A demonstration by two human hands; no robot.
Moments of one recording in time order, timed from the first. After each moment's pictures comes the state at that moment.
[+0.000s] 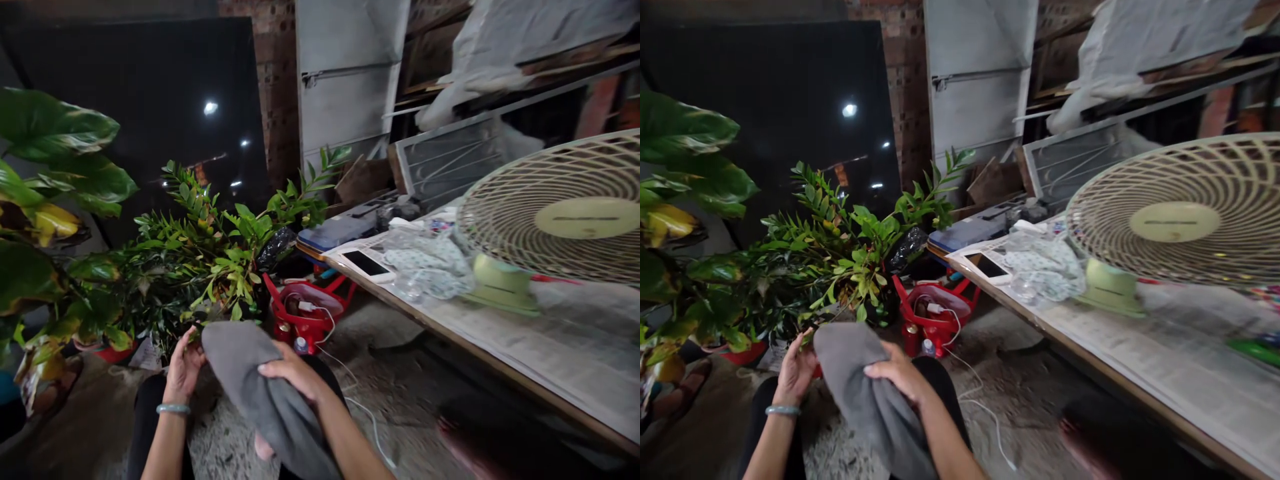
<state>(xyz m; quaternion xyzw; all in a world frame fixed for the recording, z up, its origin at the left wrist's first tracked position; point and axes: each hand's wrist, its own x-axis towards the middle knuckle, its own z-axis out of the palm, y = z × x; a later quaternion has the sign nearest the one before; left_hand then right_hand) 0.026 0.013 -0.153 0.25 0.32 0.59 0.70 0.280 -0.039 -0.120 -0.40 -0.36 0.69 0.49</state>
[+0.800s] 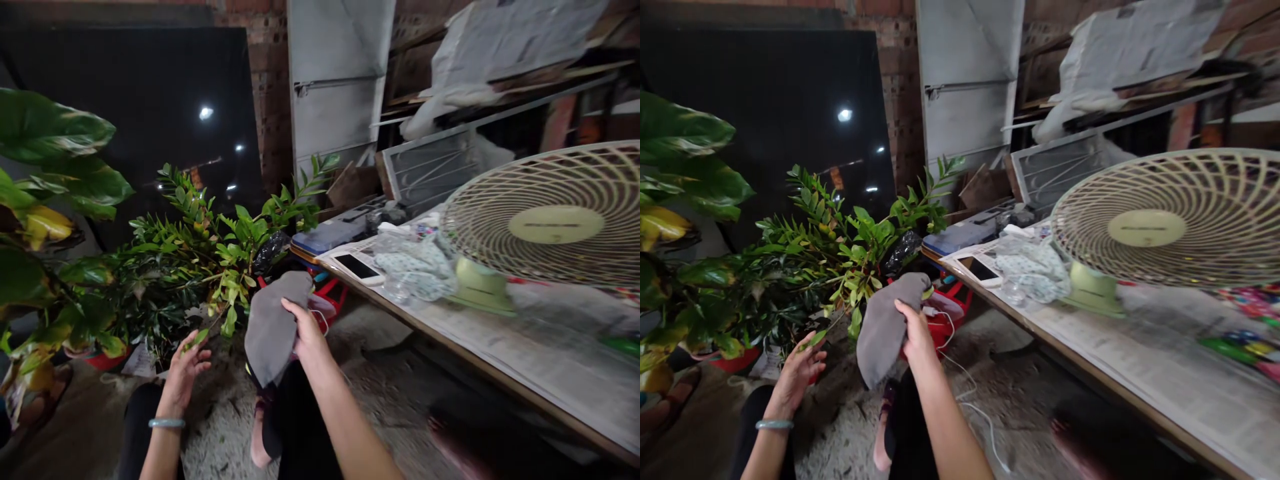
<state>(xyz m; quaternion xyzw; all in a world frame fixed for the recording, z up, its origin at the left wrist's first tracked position) 0.032 -0.001 -0.141 0.31 0.42 0.56 0.65 0.307 0.014 -0.088 -0.45 -0.12 0.53 0.71</state>
